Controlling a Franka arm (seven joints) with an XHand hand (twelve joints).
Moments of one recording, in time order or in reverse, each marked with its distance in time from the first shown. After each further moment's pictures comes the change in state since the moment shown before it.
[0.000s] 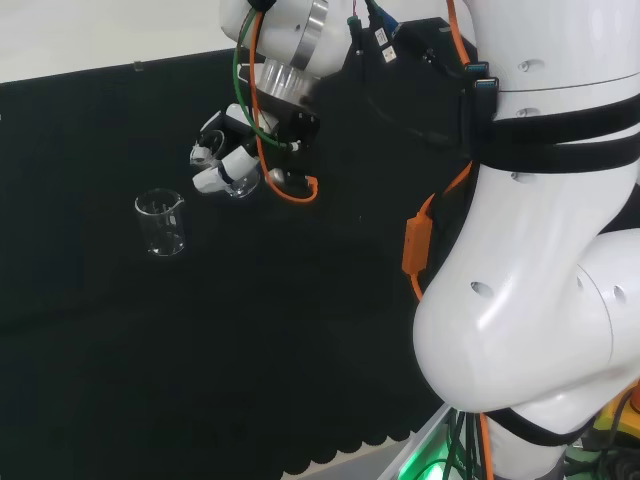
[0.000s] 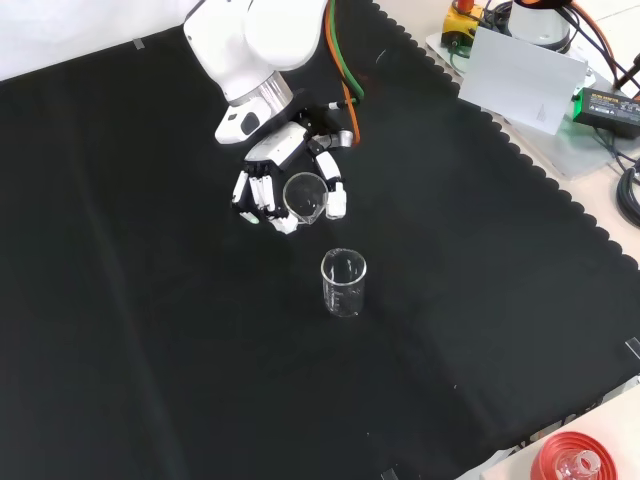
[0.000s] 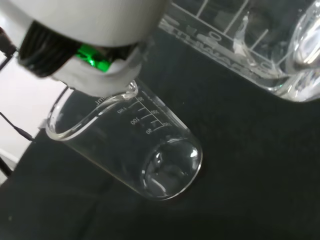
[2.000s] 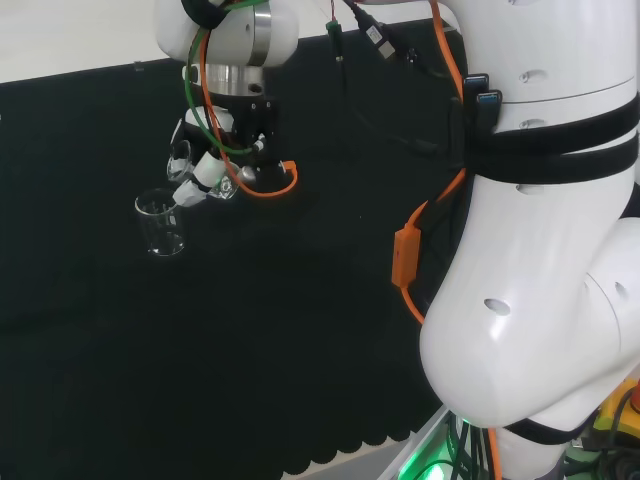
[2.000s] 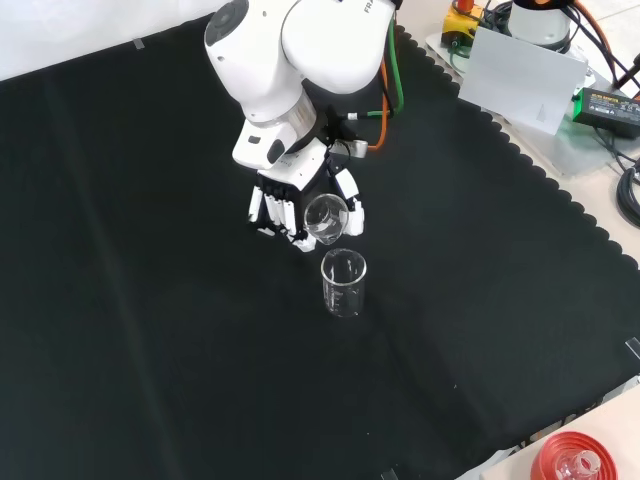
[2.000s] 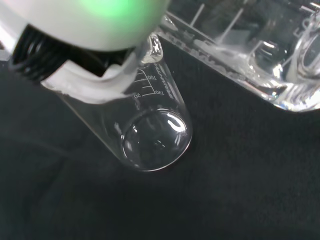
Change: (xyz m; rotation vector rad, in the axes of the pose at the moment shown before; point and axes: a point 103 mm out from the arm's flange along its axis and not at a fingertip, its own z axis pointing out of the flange) arm 0.041 0.013 0.009 0.120 -0.289 0.011
